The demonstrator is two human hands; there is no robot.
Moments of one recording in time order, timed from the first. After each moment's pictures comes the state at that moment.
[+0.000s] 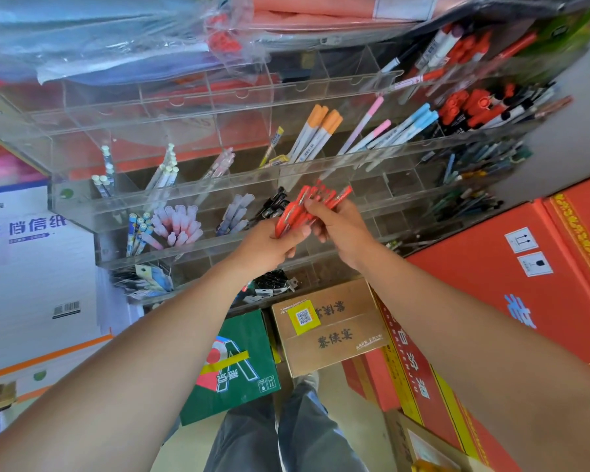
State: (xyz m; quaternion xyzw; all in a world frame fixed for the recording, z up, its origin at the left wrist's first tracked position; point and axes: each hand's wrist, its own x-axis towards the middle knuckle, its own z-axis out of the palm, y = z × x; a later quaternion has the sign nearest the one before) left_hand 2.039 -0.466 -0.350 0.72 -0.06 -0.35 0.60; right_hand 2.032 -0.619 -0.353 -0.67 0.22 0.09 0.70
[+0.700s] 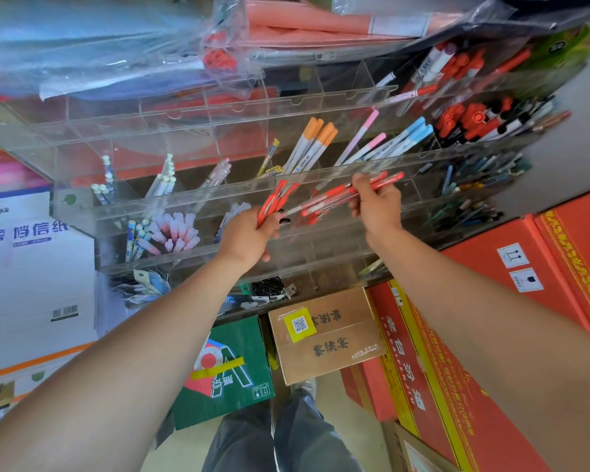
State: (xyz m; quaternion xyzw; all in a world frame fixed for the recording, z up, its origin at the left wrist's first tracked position) left_hand 2.062 -0.461 -0.355 0.85 -0.01 -0.20 0.49; right_hand 2.057 -0.669 -0.335 -0.66 0.34 -0.08 0.67
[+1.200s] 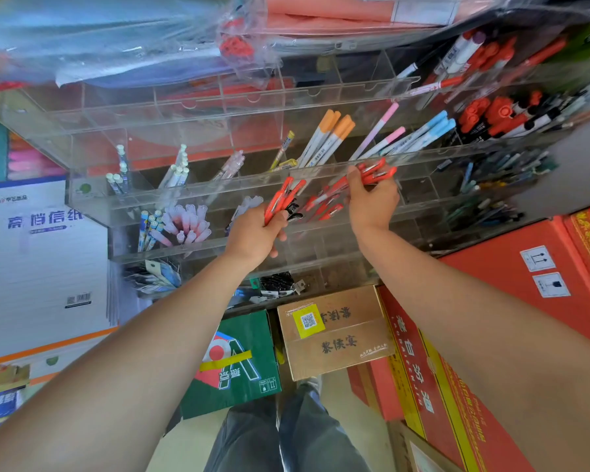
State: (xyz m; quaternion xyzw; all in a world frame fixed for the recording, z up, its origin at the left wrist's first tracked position) left_hand 2.059 -0.457 -0.363 0.83 0.01 -0.21 0.52; right_hand 2.072 -0.639 -0.359 -0.75 0.32 -0.18 0.55
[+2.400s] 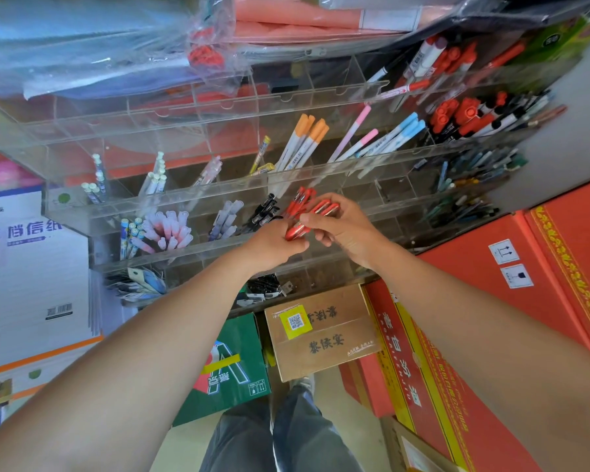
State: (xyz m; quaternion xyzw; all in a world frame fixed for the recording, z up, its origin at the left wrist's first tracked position) left_hand 2.055 -0.498 -0.348 0.80 -0.12 -0.36 0.46; right_hand 2.031 -0.657 -0.331 -0.66 0.15 0.17 0.71
